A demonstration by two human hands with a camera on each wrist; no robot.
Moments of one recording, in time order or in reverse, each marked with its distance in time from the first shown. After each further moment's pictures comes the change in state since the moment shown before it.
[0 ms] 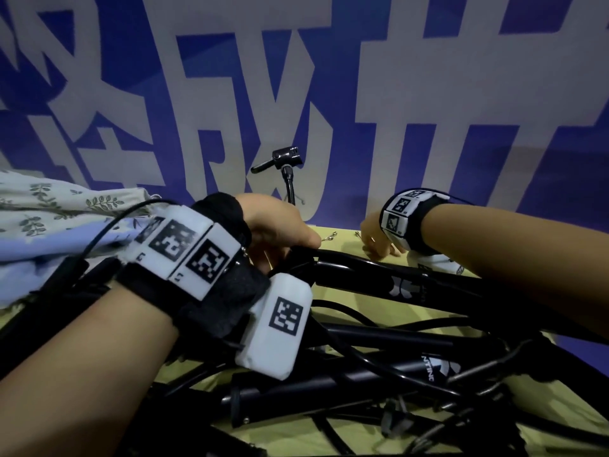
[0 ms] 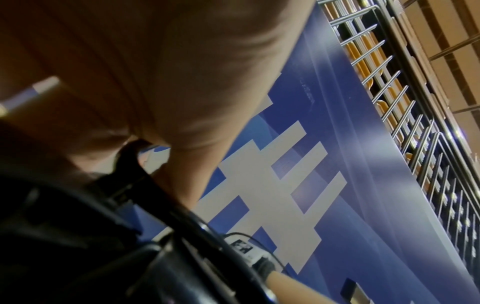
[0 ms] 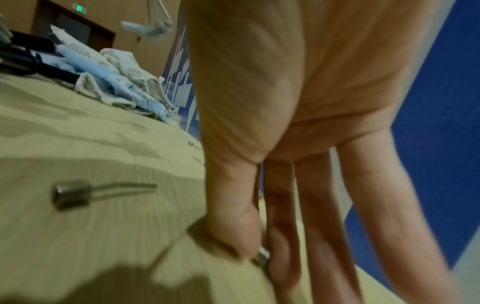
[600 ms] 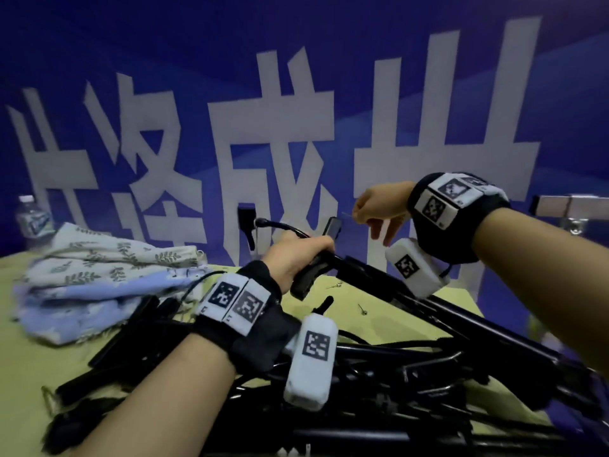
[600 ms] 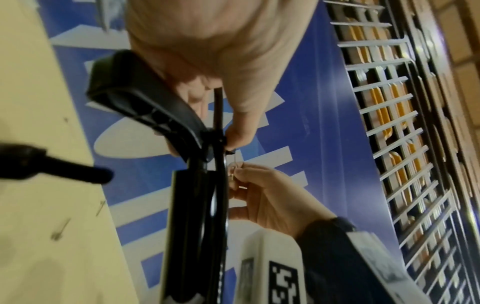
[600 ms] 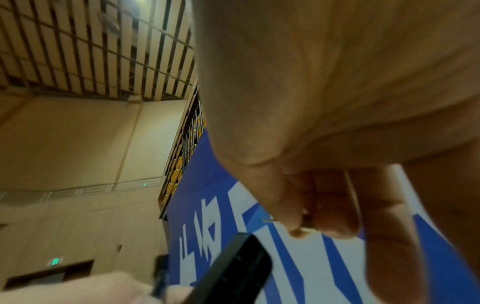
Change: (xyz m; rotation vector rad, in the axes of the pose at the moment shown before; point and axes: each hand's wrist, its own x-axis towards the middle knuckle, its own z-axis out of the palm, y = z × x) left_hand -0.075 0.011 0.020 -0.737 0.465 0.345; right_hand -0.182 0.025 -0.078 1.017 0.458 -0.088
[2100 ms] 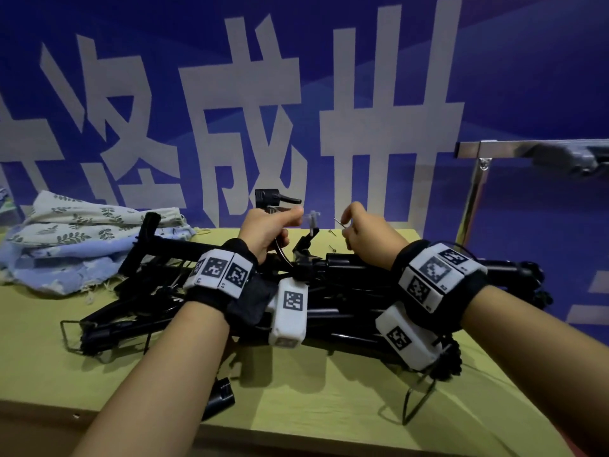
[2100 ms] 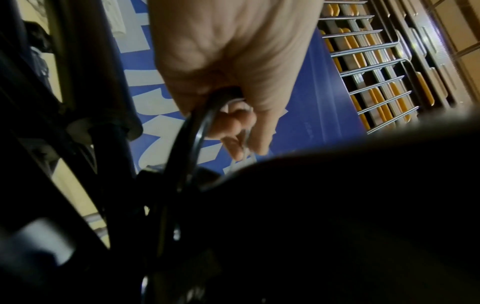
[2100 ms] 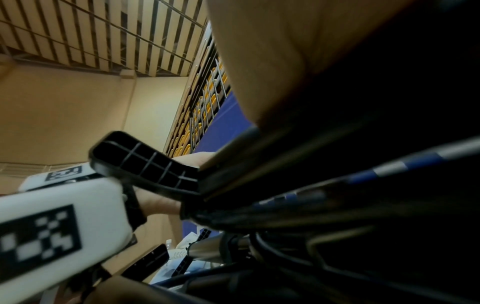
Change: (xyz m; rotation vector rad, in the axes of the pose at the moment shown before) left_hand -0.058 -0.042 -0.004 -0.244 0.059 0.029; right_hand -0.136 0.021 0.123 0.090 0.352 -0.032
